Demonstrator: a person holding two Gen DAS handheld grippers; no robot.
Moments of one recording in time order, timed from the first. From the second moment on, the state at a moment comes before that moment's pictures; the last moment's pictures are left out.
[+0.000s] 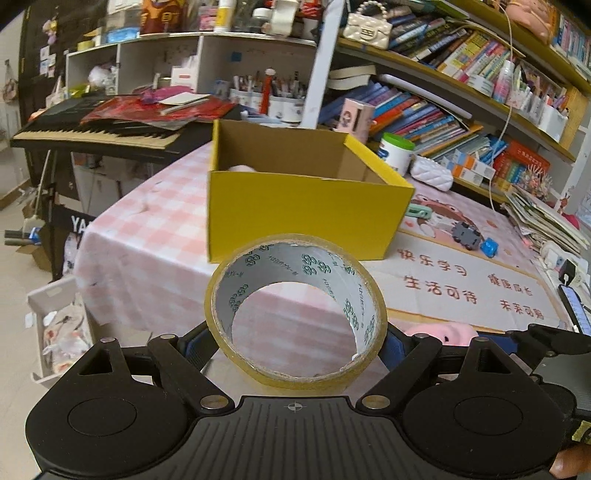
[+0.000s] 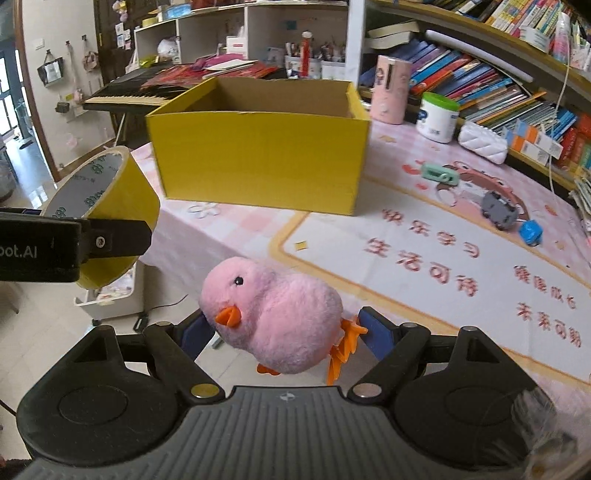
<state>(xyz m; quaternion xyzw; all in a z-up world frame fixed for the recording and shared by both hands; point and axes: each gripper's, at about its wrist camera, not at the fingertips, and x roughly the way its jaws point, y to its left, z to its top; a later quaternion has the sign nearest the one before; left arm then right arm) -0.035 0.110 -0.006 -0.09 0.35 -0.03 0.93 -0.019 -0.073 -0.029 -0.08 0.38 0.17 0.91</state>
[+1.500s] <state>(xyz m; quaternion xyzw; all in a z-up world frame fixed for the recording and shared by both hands) 0.029 0.146 0.056 -0.08 0.21 0.00 0.97 0.054 -0.033 0.056 -0.10 0.19 0.17 0.96</state>
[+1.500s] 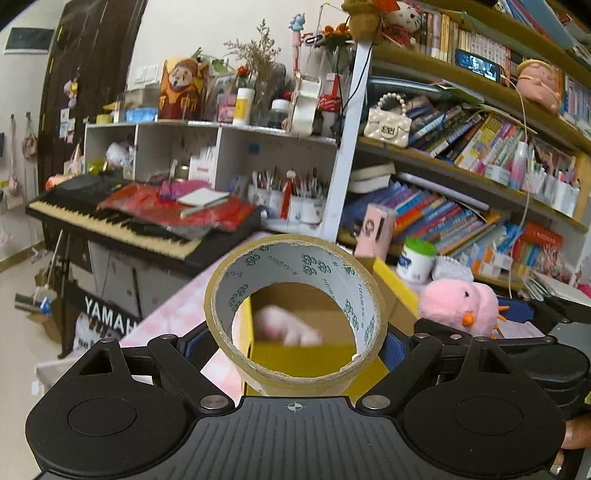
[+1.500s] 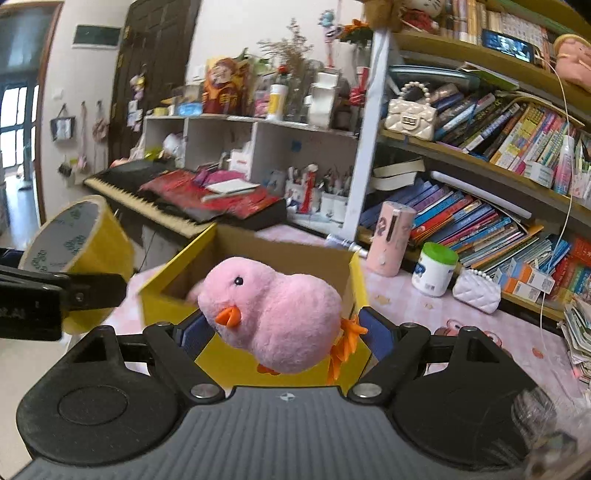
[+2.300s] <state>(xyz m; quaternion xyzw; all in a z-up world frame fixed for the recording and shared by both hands) 0.162 0.080 0.002 0.00 0.32 0.01 0.95 0.195 -0.047 0.054 -0.01 0.25 0.25 0.93</state>
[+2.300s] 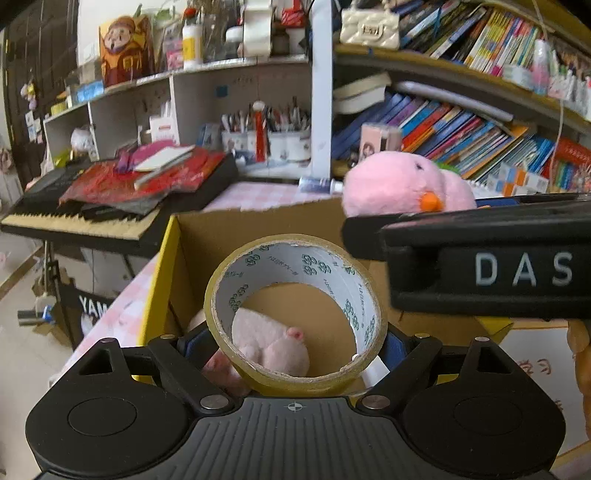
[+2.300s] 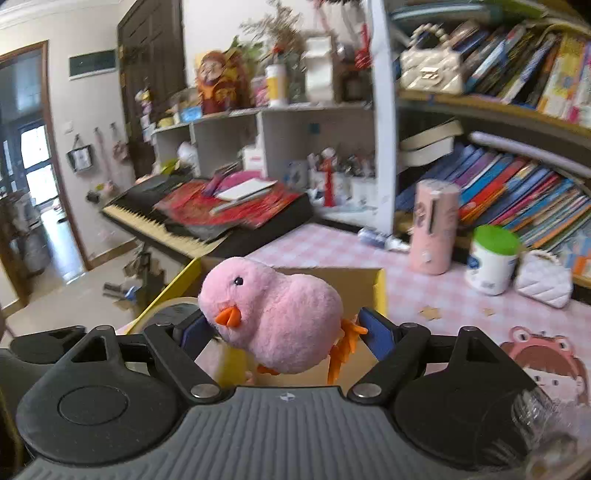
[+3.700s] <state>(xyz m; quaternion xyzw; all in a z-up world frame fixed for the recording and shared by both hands) 0.127 0.099 0.014 -0.01 0.30 0.04 0.95 0.235 -0.013 0.019 -0.04 0.35 0.23 0.91</state>
